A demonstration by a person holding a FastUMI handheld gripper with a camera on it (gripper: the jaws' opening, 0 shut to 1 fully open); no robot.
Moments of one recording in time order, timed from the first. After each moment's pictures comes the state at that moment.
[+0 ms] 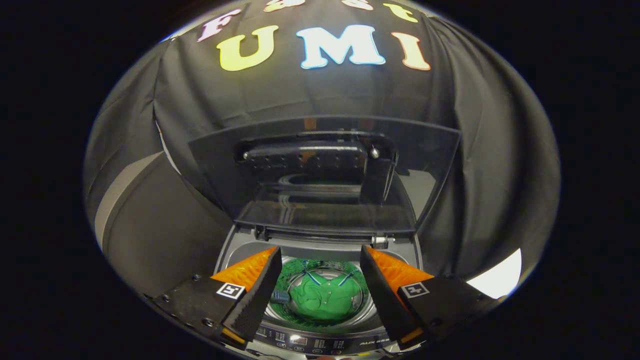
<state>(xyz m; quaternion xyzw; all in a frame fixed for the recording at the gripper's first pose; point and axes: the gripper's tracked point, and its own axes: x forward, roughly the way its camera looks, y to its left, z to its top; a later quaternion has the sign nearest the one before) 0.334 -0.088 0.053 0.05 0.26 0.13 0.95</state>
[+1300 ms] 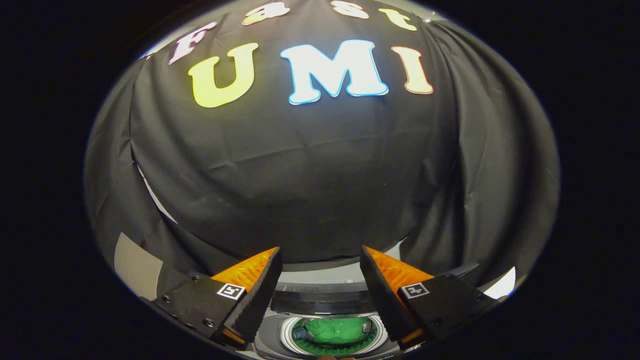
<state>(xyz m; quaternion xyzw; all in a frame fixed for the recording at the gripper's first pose) 0.469 -0.067 0.176 0.08 0.25 0.08 0.96</state>
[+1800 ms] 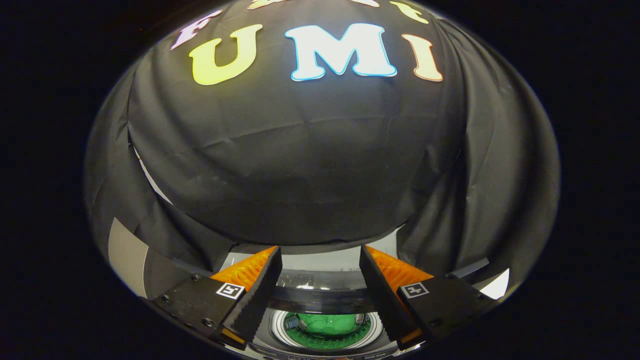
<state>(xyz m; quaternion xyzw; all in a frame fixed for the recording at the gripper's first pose) 0.466 -0.064 0.151 0.06 0.29 0.10 0.95</state>
